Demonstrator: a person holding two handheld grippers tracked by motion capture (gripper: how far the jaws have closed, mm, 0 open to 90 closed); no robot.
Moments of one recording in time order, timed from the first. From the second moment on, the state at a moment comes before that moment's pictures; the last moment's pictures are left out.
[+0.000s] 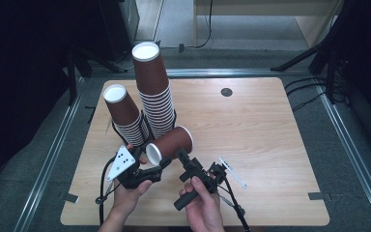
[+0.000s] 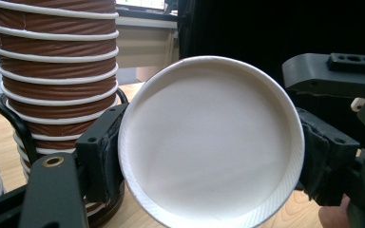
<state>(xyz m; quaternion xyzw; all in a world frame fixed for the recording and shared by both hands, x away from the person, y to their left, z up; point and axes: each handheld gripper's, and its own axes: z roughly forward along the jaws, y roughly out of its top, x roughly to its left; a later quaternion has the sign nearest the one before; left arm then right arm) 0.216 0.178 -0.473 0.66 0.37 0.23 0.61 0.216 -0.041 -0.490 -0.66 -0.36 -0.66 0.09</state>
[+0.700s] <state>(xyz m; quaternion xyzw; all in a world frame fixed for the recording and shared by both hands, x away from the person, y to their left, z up) 0.214 0.174 -0.474 0.66 0.36 0.23 0.62 0.231 -0.036 -0.495 -0.70 -0.27 -0.63 0.19</state>
